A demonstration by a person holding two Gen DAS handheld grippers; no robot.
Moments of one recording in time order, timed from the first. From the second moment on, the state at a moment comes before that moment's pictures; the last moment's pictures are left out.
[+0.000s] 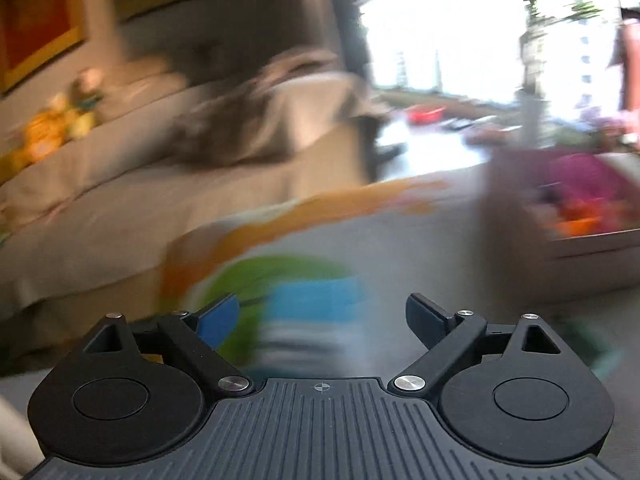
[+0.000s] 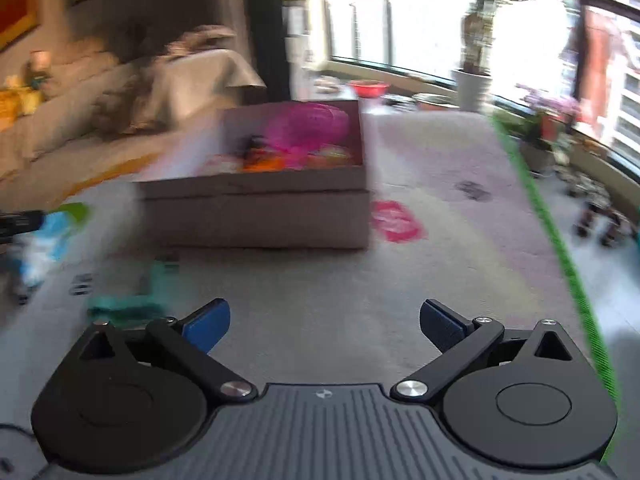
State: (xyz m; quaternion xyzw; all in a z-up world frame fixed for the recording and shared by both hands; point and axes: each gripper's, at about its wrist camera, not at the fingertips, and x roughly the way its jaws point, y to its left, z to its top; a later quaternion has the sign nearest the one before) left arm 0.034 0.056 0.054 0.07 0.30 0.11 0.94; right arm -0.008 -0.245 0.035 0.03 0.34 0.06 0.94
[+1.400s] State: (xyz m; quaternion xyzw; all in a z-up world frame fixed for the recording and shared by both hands) left arm 0.005 -0.022 0.036 0.01 0.40 -0.13 0.91; right arm -0.012 -0.222 0.024 -0.01 0.37 0.13 0.92
